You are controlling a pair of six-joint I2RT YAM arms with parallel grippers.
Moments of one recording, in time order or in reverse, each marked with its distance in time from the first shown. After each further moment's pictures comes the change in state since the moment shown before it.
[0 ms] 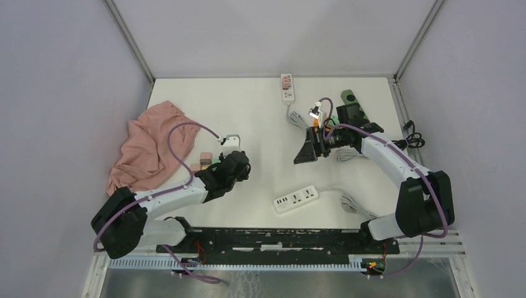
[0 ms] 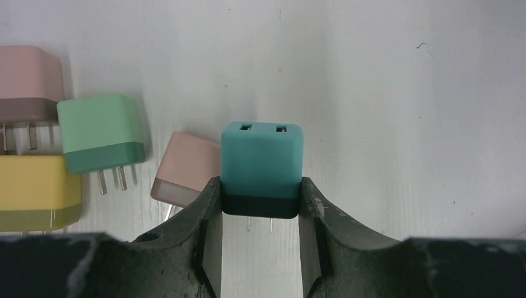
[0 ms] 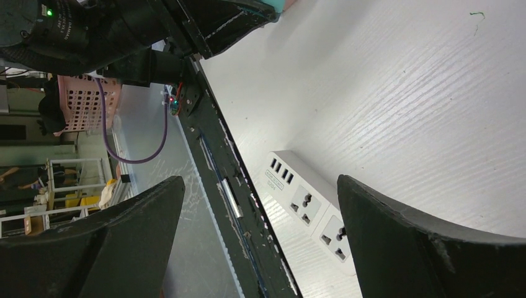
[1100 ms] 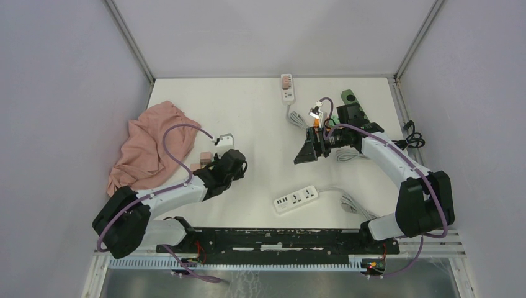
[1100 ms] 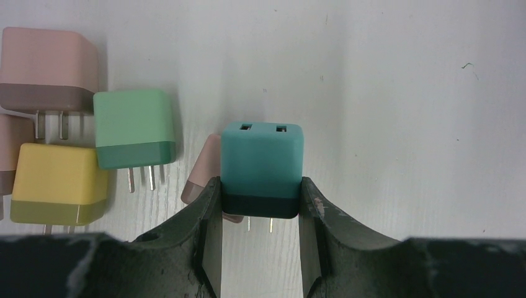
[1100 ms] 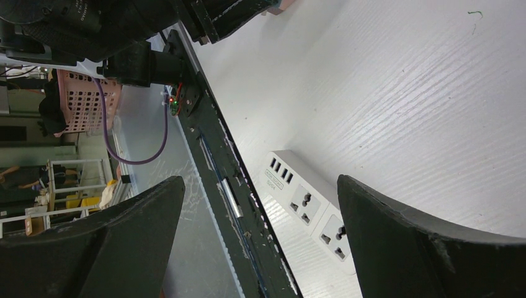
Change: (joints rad) left arm 0.071 0.016 -0.020 -0.011 -0.011 -0.044; right arm -0.004 0.000 0.000 -0.003 0.000 0.000
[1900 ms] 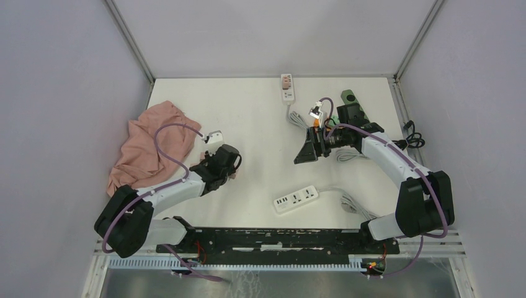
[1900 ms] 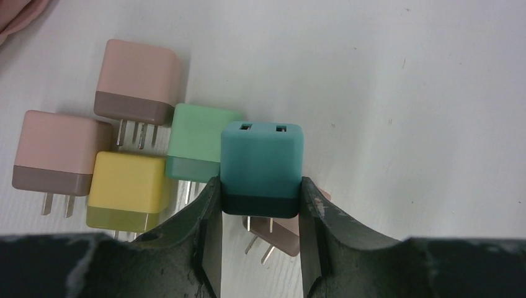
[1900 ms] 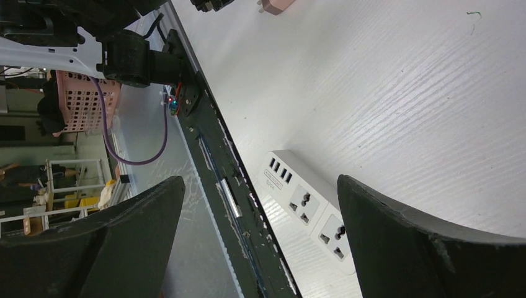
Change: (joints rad) left arm 0.105 0.019 0.008 -0.036 -0.059 -0.014; right arm -0.001 0.000 0.000 0.000 0.000 -0.002
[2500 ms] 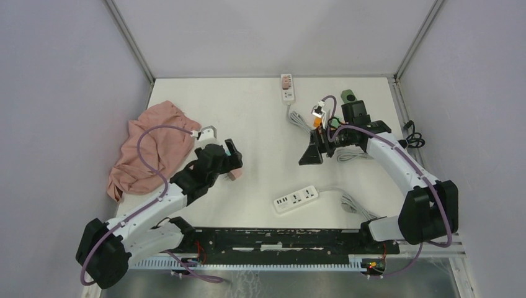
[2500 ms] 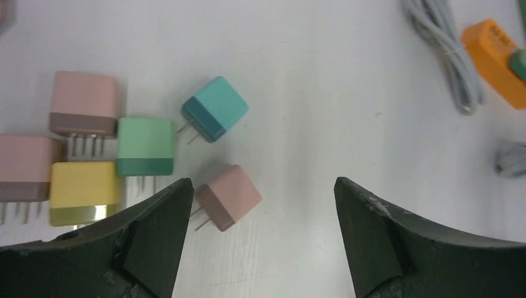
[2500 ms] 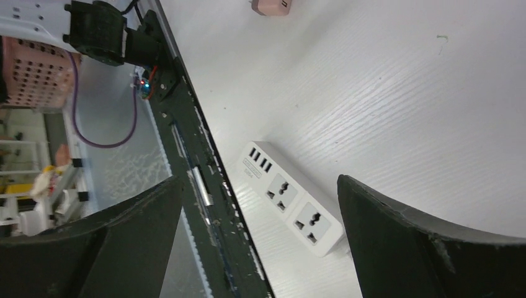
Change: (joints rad) left arm 0.002 -0.268 0.004 -0.047 0.124 0.002; right arm -0.012 -0.045 0.042 -0.108 0.022 -0.168
